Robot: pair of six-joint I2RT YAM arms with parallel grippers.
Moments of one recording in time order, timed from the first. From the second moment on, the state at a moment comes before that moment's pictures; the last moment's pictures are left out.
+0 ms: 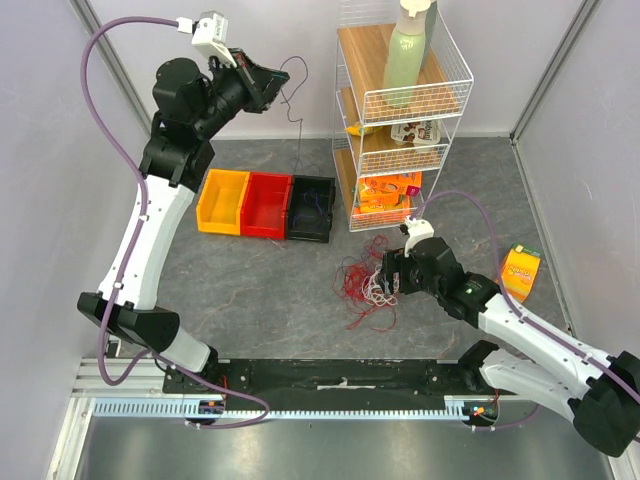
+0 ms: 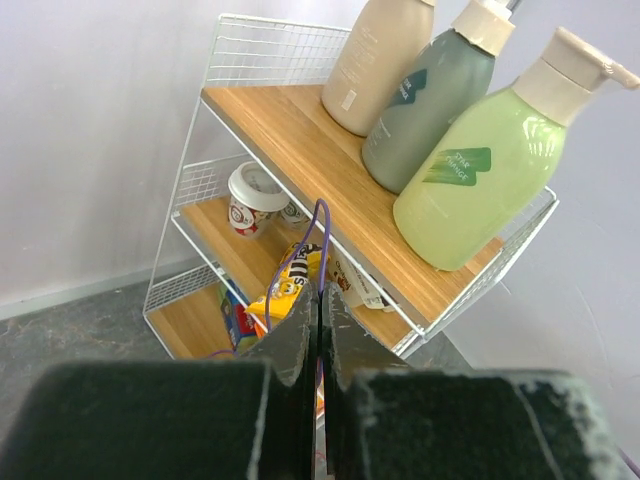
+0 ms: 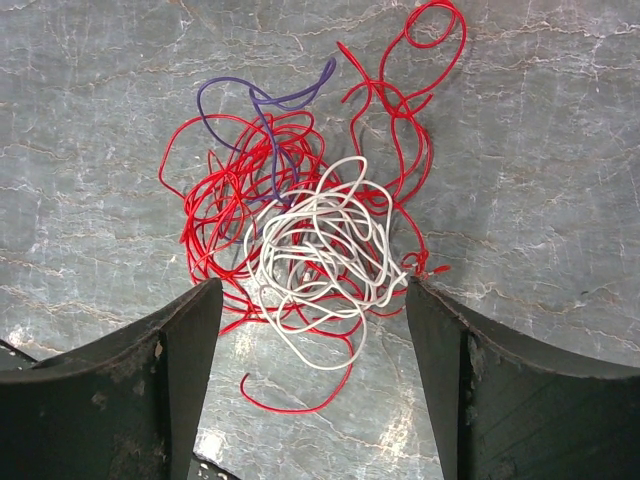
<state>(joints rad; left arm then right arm) -0.33 1.54 1.92 -0.29 0.29 -0.43 0.67 0.93 0.58 -0.31 0.08 0.39</state>
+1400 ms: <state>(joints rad) -0.33 1.41 1.78 -0.13 0.32 -0.38 0.67 0.66 0.69 -0.53 0.10 0.50</state>
